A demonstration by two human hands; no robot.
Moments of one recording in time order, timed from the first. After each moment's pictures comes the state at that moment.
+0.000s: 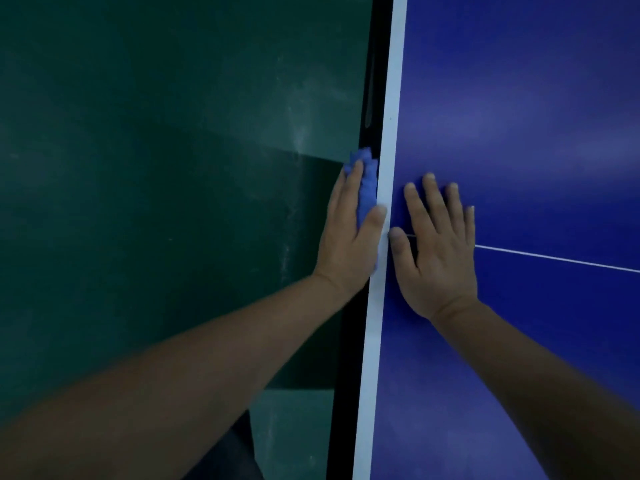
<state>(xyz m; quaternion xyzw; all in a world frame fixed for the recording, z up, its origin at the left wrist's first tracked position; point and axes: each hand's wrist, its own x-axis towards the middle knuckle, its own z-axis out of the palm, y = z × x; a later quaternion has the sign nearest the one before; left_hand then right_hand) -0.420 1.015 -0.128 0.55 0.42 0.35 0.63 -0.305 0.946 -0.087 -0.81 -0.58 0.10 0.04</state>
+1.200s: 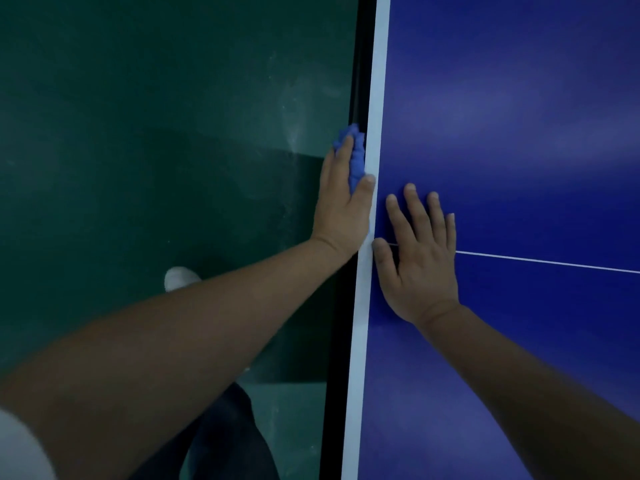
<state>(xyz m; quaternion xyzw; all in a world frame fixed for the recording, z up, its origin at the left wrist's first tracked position) -0.396 1.063 -0.121 0.53 0.45 0.34 0.63 -0.304 0.949 -0.083 -0.80 -0.59 0.10 0.02</state>
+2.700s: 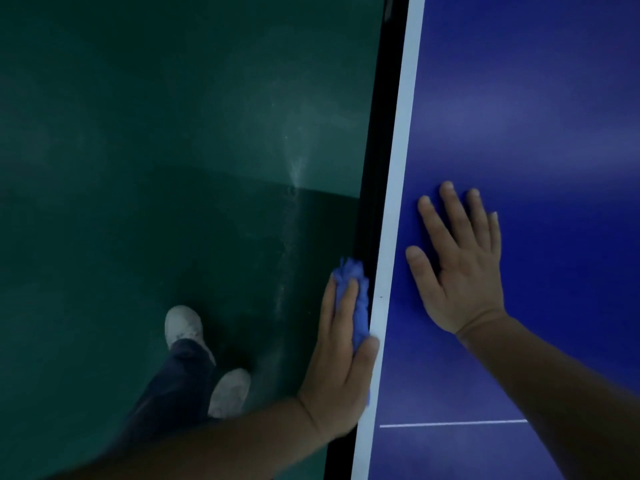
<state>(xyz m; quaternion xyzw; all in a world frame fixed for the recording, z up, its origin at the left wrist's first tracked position) -0.394 1.089 -0.124 0.54 0.41 0.29 0.68 -0.190 1.130 -0.090 -0.77 -0.63 0.07 0.02</state>
